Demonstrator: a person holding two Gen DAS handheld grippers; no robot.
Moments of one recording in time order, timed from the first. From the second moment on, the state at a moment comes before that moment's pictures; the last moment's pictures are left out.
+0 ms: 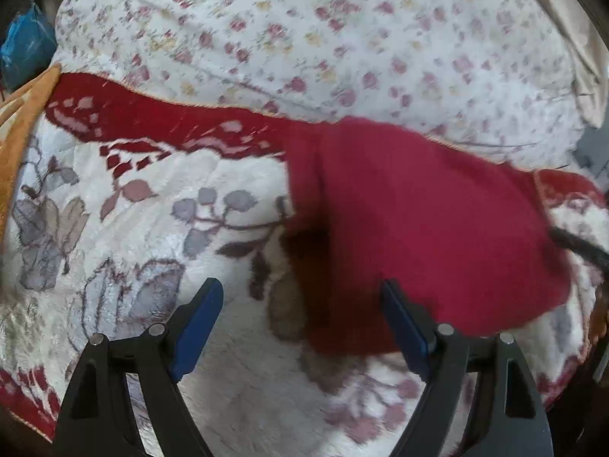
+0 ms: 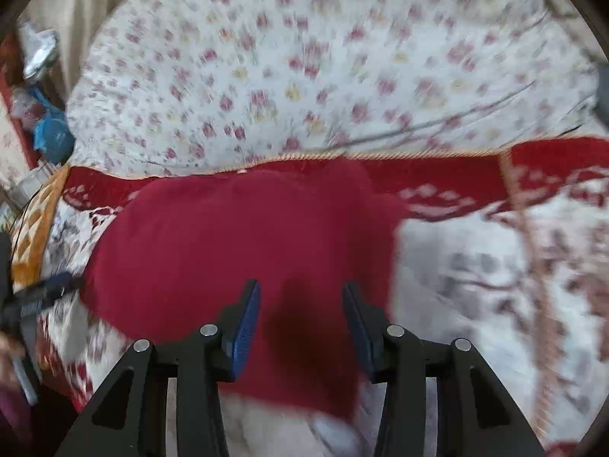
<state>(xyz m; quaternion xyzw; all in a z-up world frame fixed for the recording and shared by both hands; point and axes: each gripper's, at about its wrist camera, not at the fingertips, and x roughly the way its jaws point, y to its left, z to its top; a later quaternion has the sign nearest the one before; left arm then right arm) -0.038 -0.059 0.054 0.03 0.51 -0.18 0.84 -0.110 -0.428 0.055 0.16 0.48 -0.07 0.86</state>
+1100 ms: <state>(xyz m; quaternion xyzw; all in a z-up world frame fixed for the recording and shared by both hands) -0.027 -0.037 0.030 -0.01 0.53 -0.18 0.83 0.099 -0.255 0.018 0.09 0.49 0.04 0.87</state>
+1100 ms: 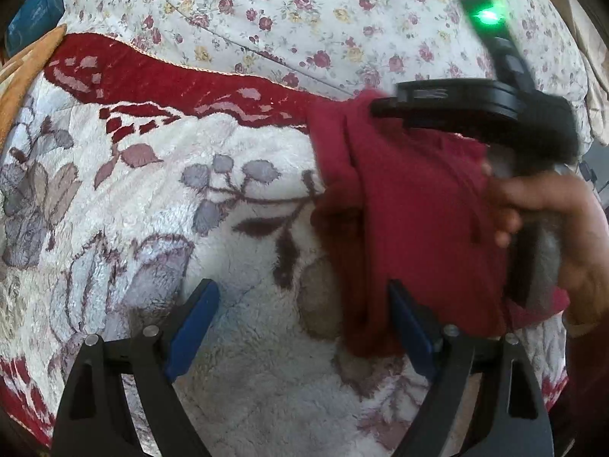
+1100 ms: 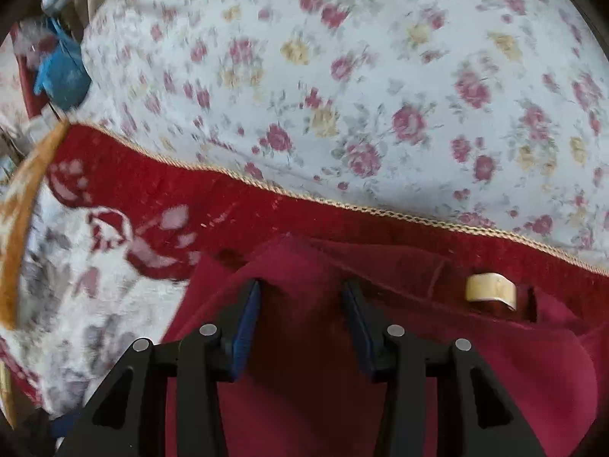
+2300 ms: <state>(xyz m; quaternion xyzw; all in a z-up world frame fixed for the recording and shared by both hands) -0.017 -0.031 0.039 -0.06 0.53 -0.17 0.83 0.097 -0.177 0.006 0.01 0.54 0.11 0.84</state>
